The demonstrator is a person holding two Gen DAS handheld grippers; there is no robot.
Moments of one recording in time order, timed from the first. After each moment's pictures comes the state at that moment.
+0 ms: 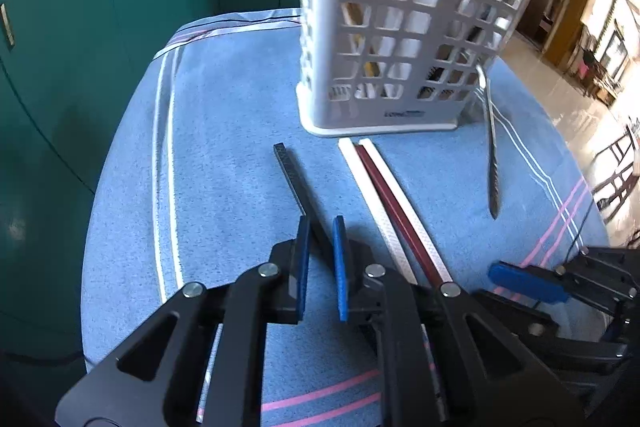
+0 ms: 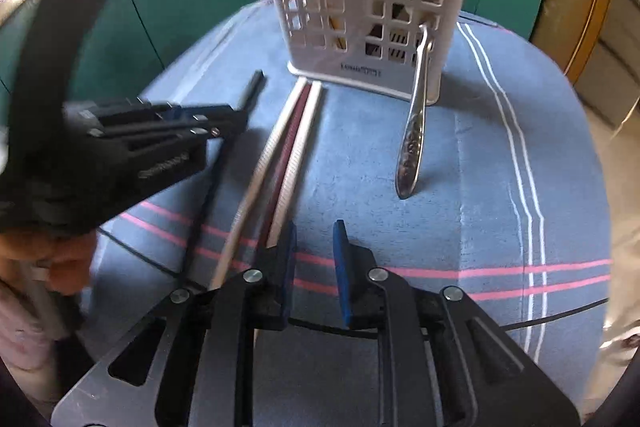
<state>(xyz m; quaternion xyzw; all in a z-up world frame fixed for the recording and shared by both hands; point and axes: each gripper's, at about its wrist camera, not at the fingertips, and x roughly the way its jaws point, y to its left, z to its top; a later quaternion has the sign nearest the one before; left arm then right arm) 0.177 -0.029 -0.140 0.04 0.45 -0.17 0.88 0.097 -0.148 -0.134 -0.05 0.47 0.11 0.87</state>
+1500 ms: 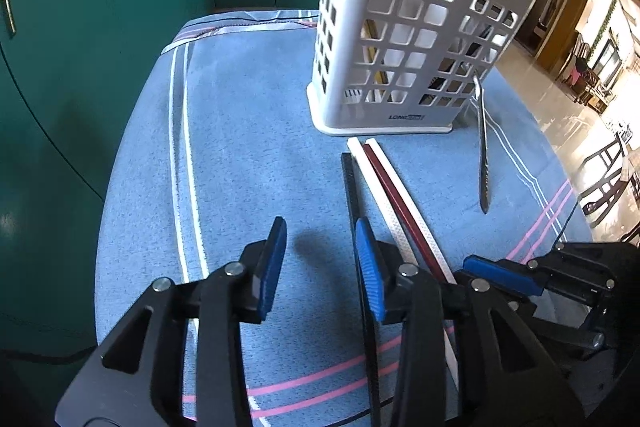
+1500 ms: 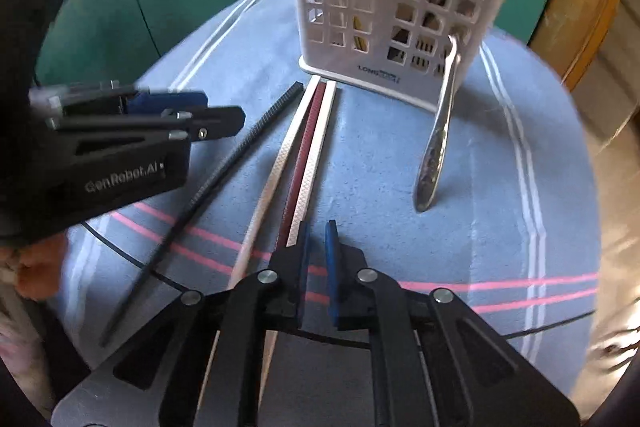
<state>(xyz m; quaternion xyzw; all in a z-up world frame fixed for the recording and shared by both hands) 0.166 -0.009 -0.136 0.01 0.45 -0.18 0.87 0.110 -0.129 -0.133 -0.04 0.50 0.11 0.86</state>
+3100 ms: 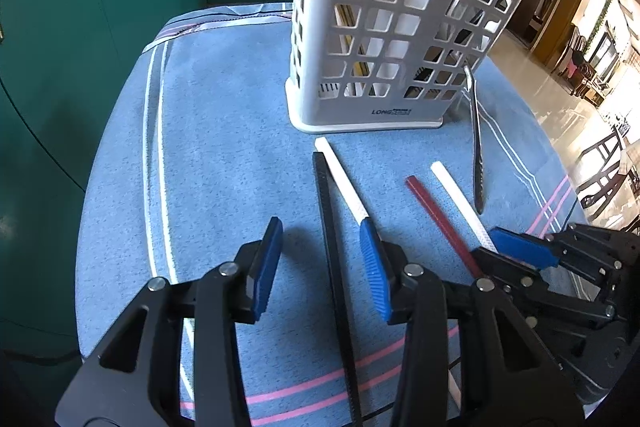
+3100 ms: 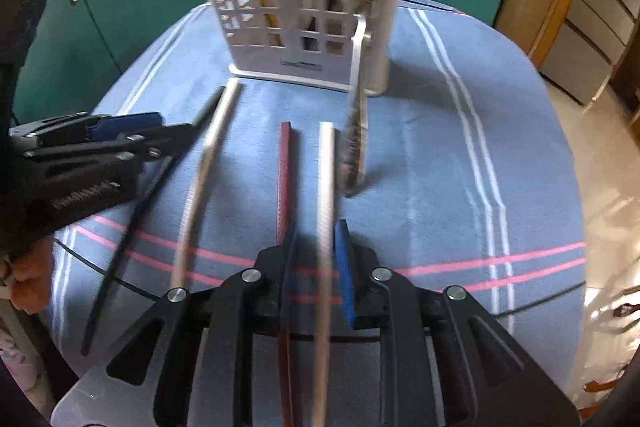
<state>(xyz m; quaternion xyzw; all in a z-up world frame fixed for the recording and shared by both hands) 0.172 -0.032 -0.144 0.02 0.46 -0.19 0.87 0.109 -0.163 -0.128 -0.03 0.49 0.06 0.87</state>
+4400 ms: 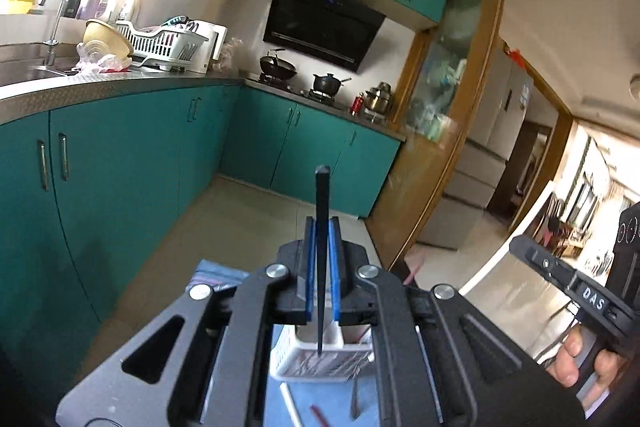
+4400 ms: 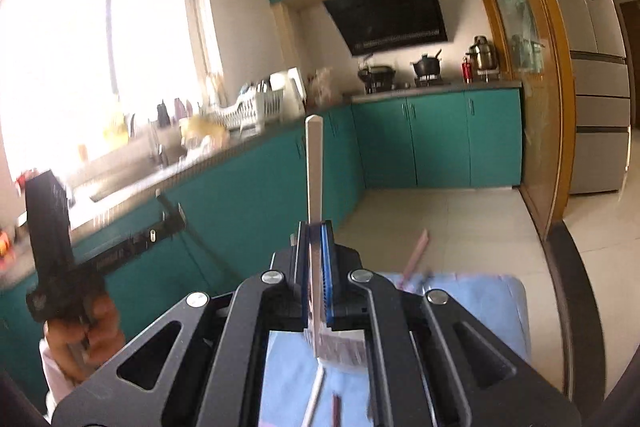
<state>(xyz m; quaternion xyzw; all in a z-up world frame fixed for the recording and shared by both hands) 0.143 0.022 0.132 -0.16 0.16 -0.17 0.96 0.091 -0.233 0.187 0.10 0.15 0.15 0.97</state>
